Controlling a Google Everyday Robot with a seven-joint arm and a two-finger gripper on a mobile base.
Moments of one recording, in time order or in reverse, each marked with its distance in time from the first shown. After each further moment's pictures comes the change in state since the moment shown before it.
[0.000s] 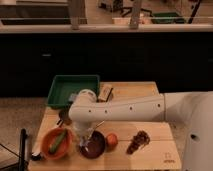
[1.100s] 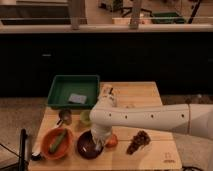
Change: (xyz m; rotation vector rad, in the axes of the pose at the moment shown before) arm 0.001 0.087 0.012 -0.037 -0.034 0.258
